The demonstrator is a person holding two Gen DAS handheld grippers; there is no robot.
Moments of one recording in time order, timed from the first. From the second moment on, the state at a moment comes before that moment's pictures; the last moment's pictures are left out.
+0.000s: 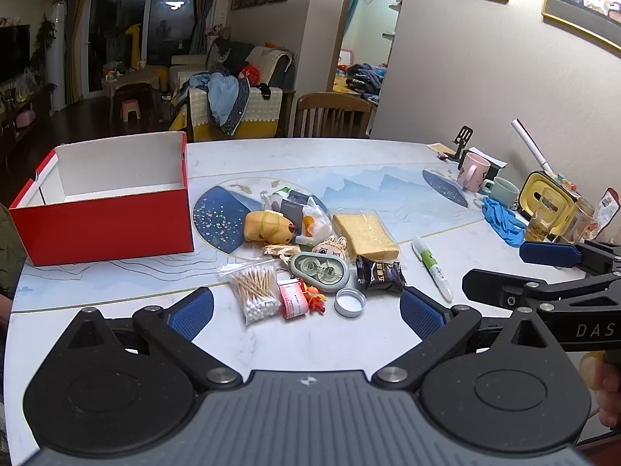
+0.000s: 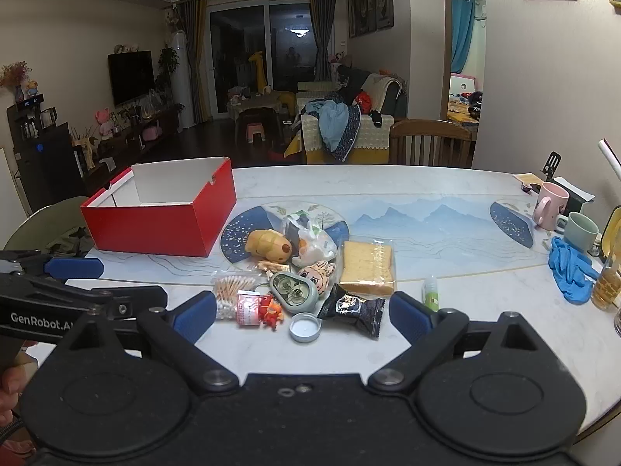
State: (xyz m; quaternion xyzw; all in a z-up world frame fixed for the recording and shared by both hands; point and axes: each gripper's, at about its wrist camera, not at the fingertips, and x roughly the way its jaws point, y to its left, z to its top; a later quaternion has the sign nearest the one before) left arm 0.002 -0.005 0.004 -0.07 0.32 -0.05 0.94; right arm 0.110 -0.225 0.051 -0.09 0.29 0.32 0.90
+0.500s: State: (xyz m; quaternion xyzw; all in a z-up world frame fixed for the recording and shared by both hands) left arm 0.046 -0.010 -0.011 -0.07 0.36 -0.04 0.93; right arm 0.168 -0.227 0.039 -0.08 0.32 0.32 0.89
